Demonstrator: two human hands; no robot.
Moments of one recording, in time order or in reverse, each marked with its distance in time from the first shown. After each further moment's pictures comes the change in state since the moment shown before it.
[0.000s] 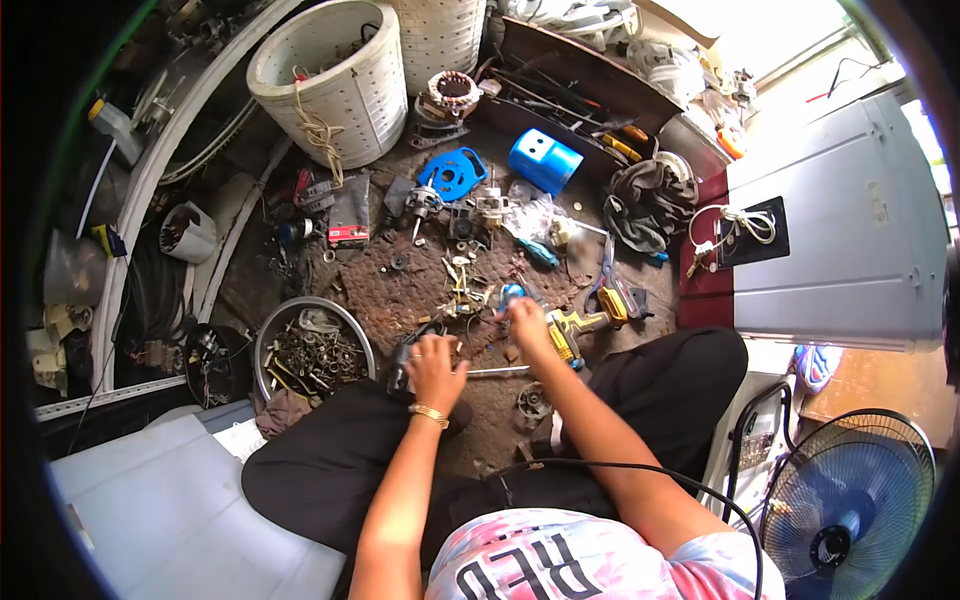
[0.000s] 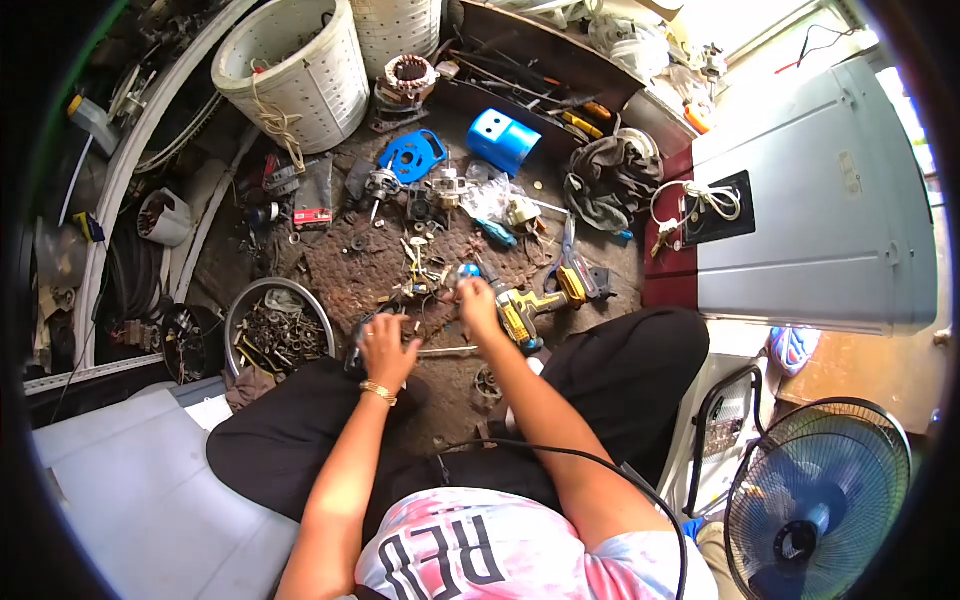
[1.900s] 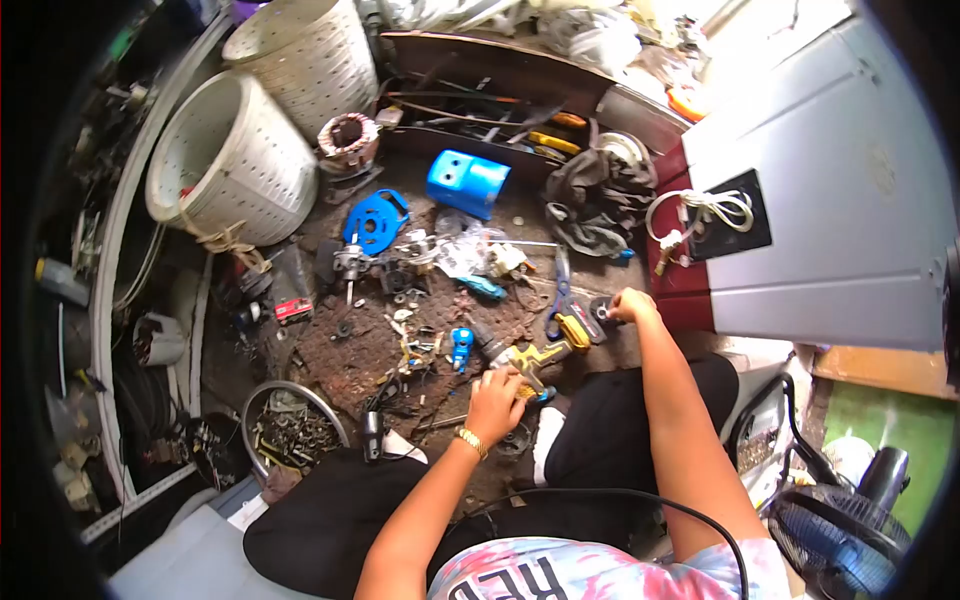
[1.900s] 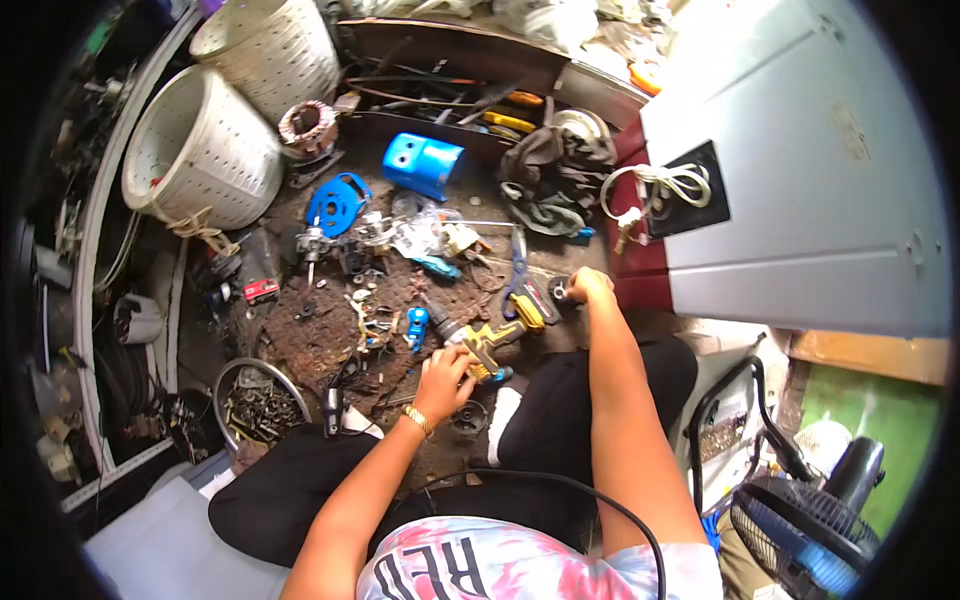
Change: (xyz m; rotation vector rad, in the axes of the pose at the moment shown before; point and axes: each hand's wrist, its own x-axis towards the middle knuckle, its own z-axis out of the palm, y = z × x) left_hand 0.053 0.145 0.071 -0.383 -0.359 0.484; right_hand 0.119 -0.112 -0.316 -1.534 0.021 0.358
